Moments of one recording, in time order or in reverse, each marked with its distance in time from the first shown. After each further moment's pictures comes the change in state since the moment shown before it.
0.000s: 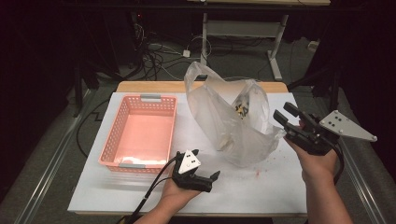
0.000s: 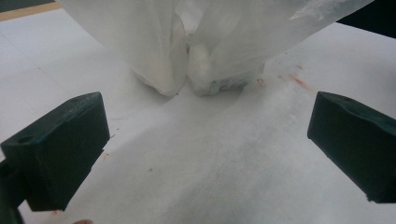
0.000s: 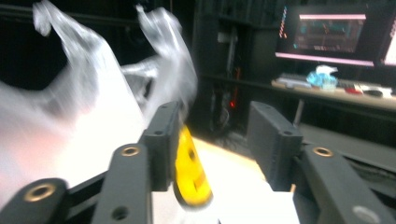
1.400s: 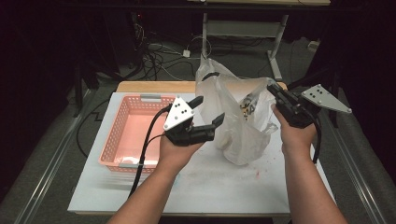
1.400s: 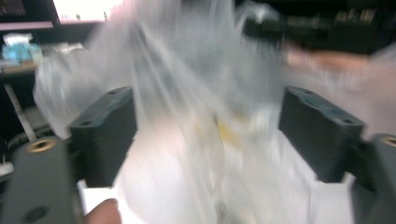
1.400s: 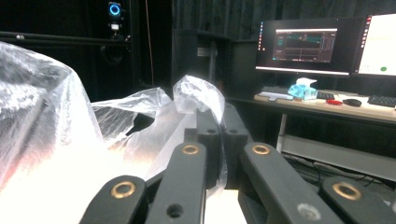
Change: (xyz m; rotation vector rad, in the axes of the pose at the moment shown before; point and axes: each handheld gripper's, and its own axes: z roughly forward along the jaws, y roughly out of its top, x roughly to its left) left arm 0.017 0.141 -0.058 -0.285 0.051 0.049; right arm -0.008 0.021 0.064 -0.059 -0.088 0.038
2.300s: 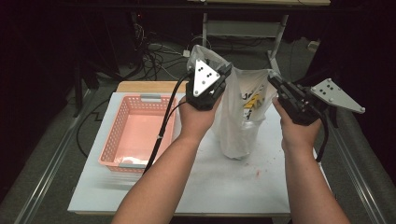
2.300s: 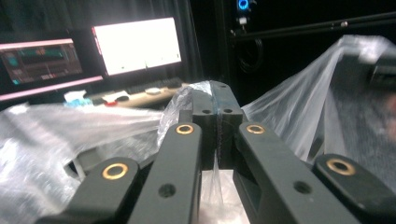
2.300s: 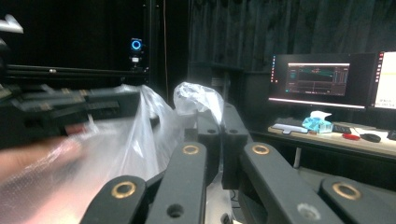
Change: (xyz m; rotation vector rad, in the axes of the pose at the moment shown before) left arm 0.009 0.069 0.063 -0.138 0.153 0.110; right arm 0.016 0.034 -0.009 -0.124 0.062 -0.003
